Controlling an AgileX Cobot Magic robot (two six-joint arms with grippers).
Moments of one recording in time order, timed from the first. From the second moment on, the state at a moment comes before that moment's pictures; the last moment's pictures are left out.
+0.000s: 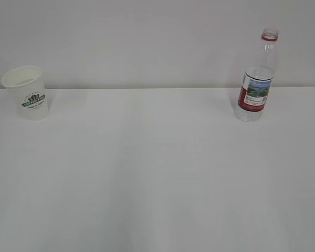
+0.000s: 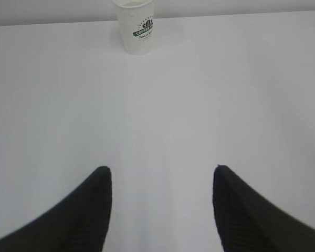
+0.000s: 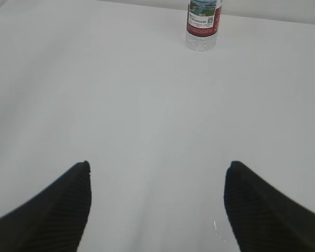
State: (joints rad) left arm 0.02 0.01 -0.53 -0.09 1.10 0.05; right arm 0.08 -0.01 -0.50 0.15 1.14 -0.17
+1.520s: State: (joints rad) left arm 0.02 0.01 -0.53 -0.10 1.10 0.05; right arm 0.08 -0.01 -0.50 0.05 1.14 -0.05
